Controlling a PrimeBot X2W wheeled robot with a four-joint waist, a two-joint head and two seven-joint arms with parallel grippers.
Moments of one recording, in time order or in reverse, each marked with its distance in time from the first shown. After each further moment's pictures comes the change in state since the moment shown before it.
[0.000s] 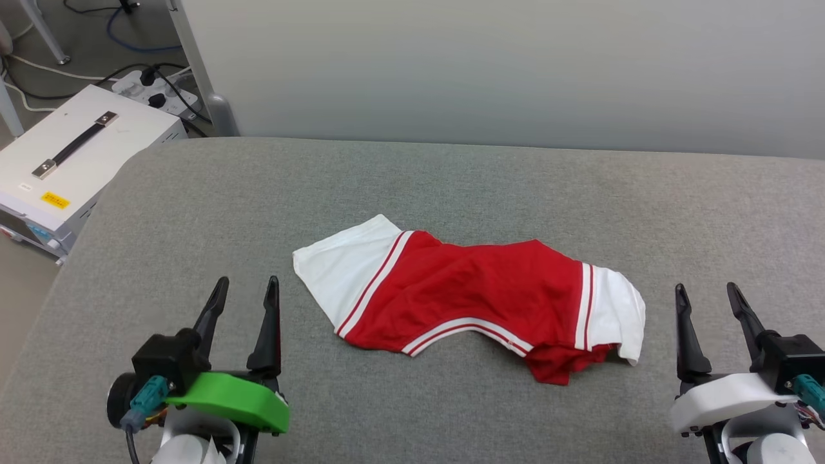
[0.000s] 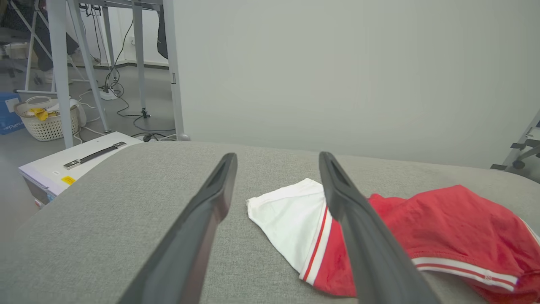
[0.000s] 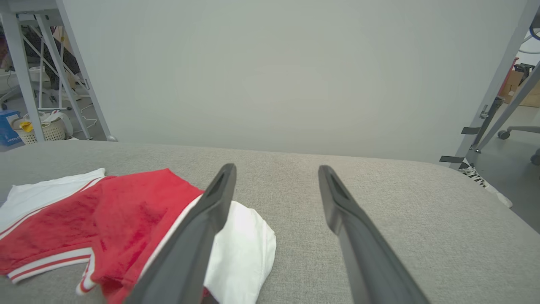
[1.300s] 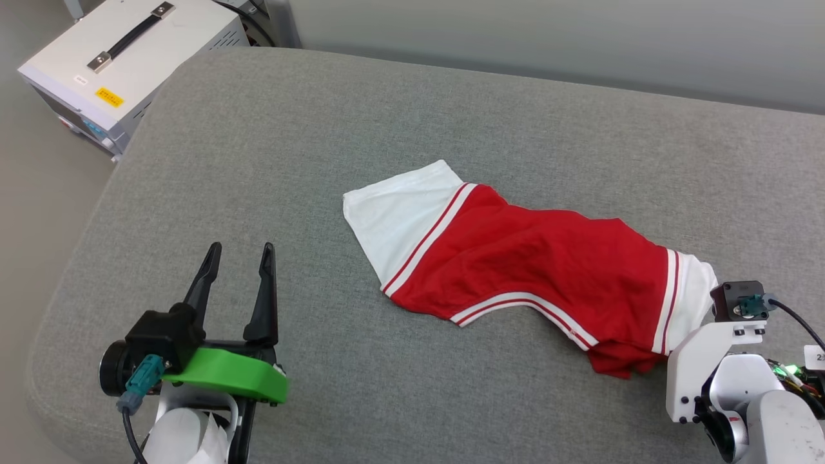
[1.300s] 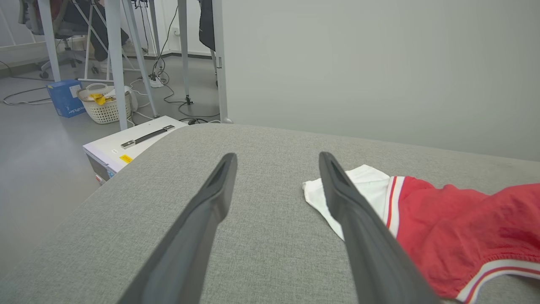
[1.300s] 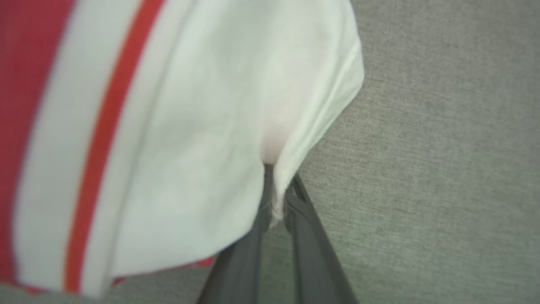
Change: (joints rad) left arm -0.039 -0.140 0.180 0.001 0.194 -0.136 0.000; right arm -0.126 -0.004 -0.026 0.103 -0.067 0.000 0.784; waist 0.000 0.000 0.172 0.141
